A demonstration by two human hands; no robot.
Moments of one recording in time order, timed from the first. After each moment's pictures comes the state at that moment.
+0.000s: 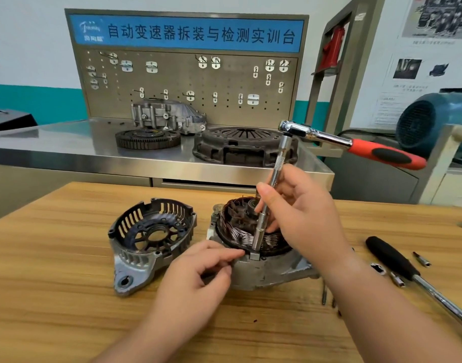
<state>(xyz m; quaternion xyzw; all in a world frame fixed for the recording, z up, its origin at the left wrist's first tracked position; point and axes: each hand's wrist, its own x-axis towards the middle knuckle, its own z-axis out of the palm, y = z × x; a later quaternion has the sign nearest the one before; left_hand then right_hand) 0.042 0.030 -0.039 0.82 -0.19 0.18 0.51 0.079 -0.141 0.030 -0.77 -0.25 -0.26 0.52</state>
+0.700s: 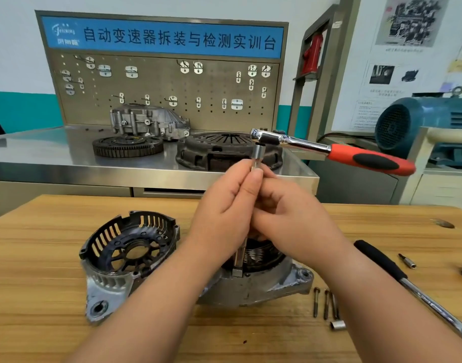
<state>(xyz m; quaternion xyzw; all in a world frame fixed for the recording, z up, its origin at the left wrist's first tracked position) 0.093 -0.026 0.045 0.70 -0.34 0.23 0.58 0.079 -0.146 0.054 -0.85 -0.25 -0.18 0.43</state>
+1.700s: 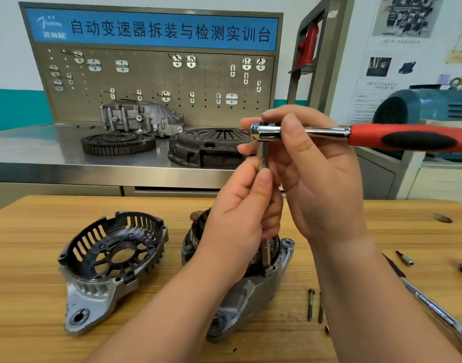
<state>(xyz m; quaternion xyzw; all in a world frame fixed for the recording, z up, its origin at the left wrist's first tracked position) 0.099 -0.063 0.032 0.48 -0.38 0.02 0.79 0.091 -0.152 0.075 -0.55 -0.34 -0.29 0.71</state>
